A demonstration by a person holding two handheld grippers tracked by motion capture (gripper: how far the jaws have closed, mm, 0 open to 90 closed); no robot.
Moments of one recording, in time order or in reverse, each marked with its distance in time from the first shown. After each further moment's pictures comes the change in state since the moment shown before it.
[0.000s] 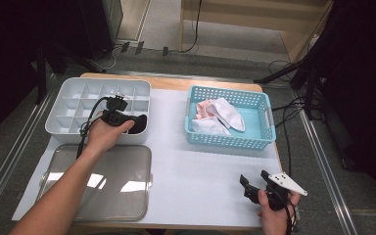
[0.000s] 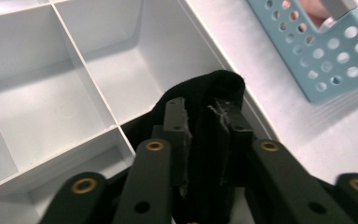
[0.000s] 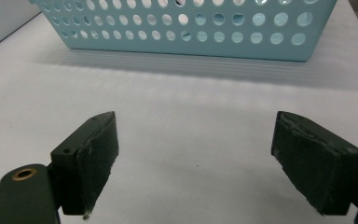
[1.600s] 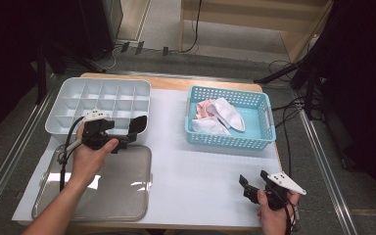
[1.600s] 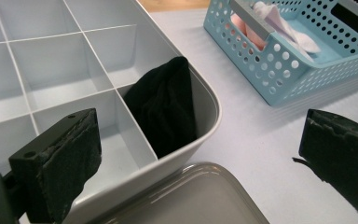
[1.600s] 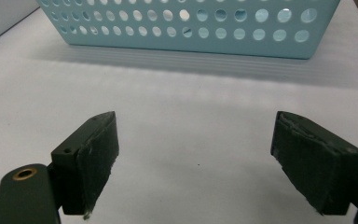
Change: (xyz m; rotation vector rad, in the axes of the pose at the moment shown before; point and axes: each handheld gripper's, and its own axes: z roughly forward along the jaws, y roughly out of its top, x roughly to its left) left arm -0.024 -0.072 -0.061 -0.322 0.011 0.055; right arm 0.001 0.000 0.002 0.013 -0.002 -0.004
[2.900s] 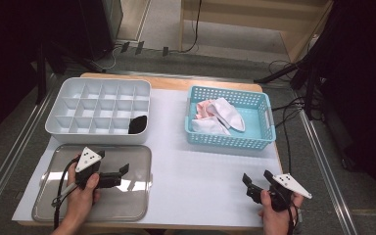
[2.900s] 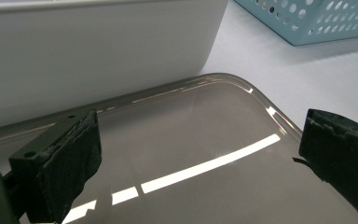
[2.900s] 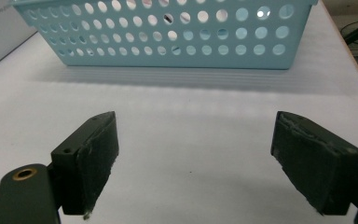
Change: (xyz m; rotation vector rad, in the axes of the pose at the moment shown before) left arm -0.009 -0.102 -0.014 -0.075 0.108 0.036; right arm -0.002 0.002 -0.009 -0.057 -0.021 0.045
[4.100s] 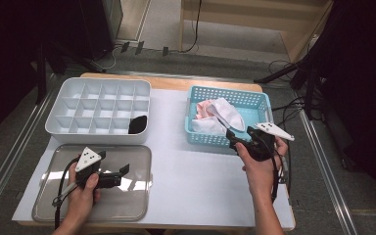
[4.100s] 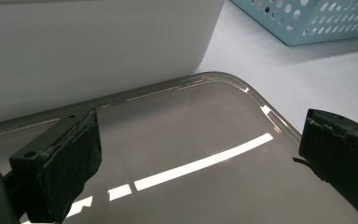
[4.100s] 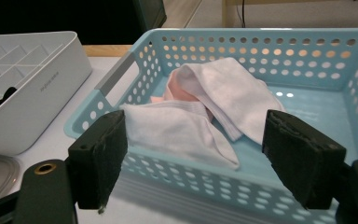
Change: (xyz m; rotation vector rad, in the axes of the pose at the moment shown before) left arm 0.002 -0.001 0.001 0.001 -0.024 -0.009; right arm 0.059 0.125 0.055 0.007 0.041 -0.042
